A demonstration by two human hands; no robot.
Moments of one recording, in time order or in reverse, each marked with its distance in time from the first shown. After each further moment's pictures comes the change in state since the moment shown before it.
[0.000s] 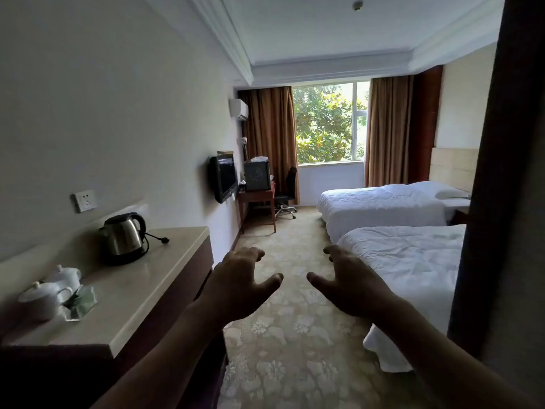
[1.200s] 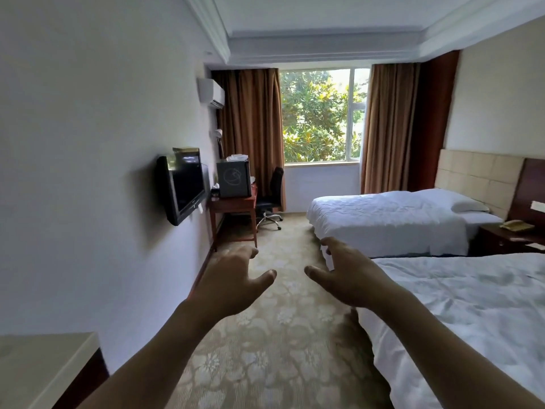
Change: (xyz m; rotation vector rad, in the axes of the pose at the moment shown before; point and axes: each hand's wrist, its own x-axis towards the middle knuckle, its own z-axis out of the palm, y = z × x) left_hand 0.686 -0.267 0.309 -0.118 -0.077 -0.054; right_hand 0.723 0.216 0.193 0.017 -0.048 0.074
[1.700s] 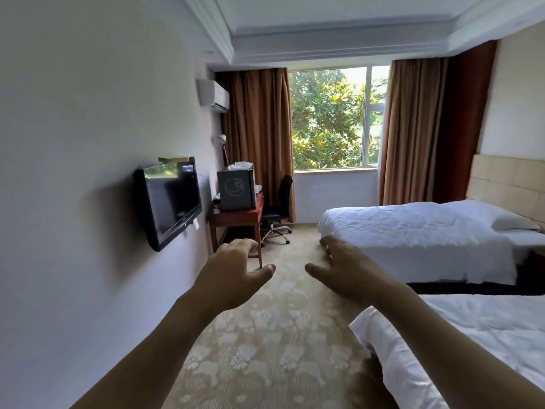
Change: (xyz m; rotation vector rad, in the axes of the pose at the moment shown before) left_hand 0.327 -0.046 0.095 0.003 0.044 -0.033; right_hand 0.339 0.121 0.029 0.028 -0.050 -0.035
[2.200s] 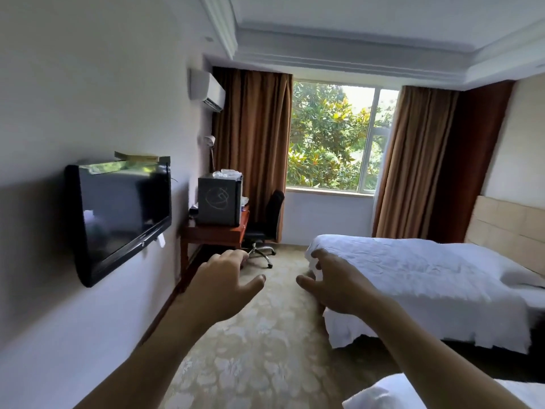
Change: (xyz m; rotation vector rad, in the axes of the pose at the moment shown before) left_hand 0.345 -0.154 0.125 -0.019 0.052 -0.023; right_hand 0.385 0.065 0.083 -0.124 -0.011 -0.013
